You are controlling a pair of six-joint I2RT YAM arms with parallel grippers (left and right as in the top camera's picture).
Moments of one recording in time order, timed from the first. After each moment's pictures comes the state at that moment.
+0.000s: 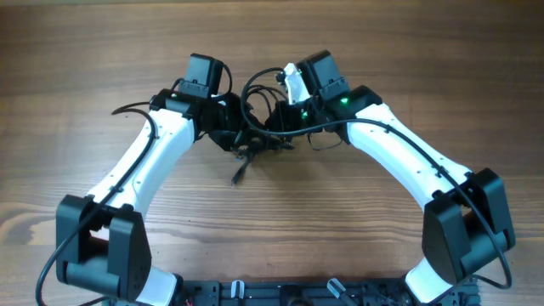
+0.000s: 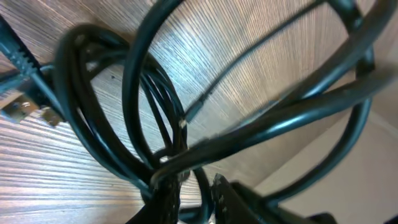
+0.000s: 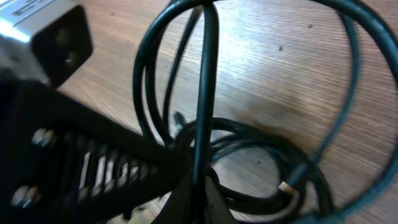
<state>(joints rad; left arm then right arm) -0.28 1.68 1.22 -0.71 0.55 -1.24 0.51 1.79 1.32 -0.54 -0.53 0.40</state>
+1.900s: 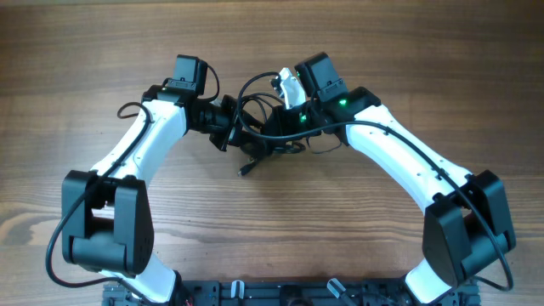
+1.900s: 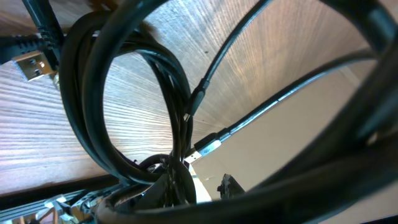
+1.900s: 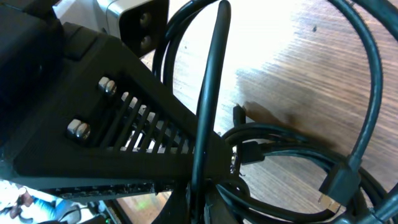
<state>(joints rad) -0.18 1.78 1.22 -0.75 0.87 -1.18 0.52 1.79 1.33 -0.57 -0.60 0.37</state>
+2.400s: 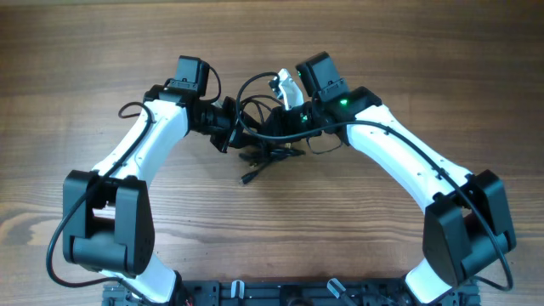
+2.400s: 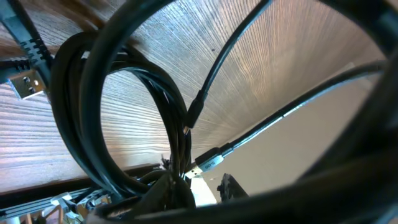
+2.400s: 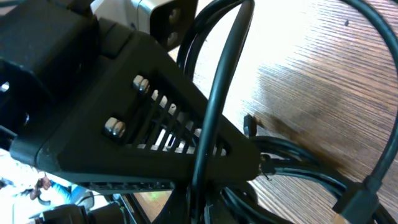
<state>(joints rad) -0.20 1.78 1.22 -0.76 0.86 -1.17 0.52 1.79 1.32 -0.55 -0.68 0.35</state>
